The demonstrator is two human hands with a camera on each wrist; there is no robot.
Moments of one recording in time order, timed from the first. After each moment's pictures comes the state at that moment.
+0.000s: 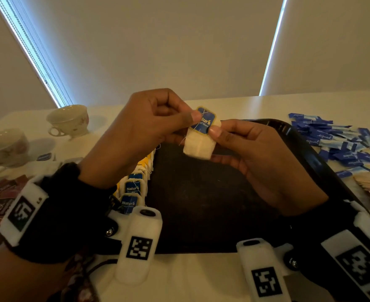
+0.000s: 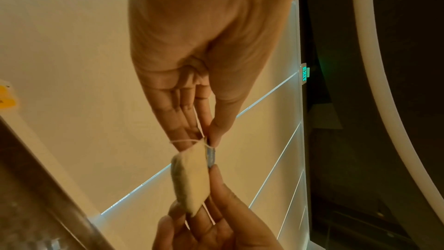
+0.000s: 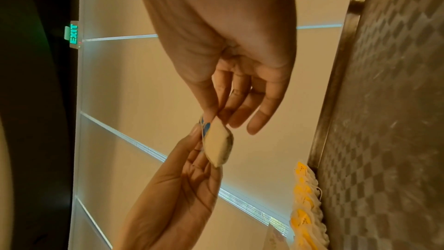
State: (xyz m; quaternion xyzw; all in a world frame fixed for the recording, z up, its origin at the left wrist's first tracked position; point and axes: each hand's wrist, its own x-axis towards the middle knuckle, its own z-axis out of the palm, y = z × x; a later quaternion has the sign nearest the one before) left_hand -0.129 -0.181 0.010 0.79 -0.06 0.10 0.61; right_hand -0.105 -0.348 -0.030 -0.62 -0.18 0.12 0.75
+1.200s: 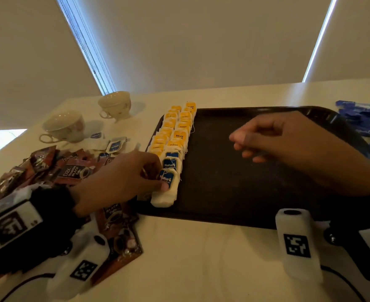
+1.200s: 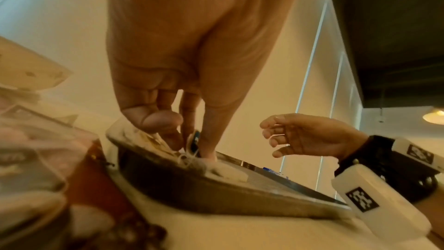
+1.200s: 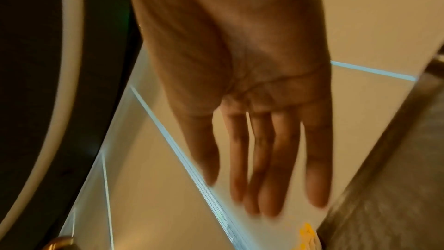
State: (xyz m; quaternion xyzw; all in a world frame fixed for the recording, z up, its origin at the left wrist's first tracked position) left_hand -0.202 -0.107 -0.039 0.97 0.08 -0.07 0.21; right_hand -0.113 -0.356 -0.018 -0.82 -0.27 0.13 0.49
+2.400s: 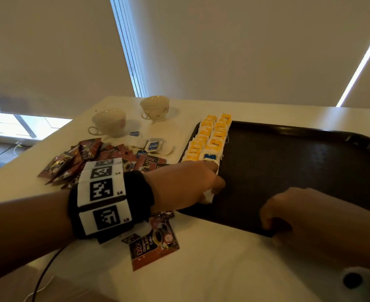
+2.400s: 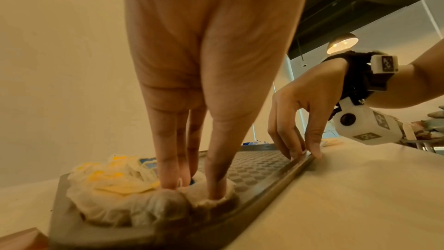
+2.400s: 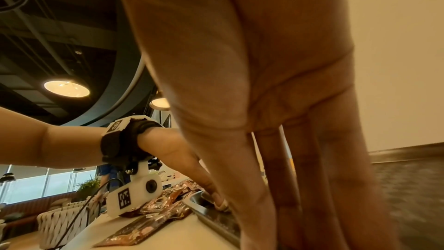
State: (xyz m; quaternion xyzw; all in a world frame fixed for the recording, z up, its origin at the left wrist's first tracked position) left_hand -0.194 -0.113 -0.053 0.98 -0.20 -0.08 0.02; right_hand -0.152 -0.336 -0.028 -0.85 -0.49 0.19 -0.07
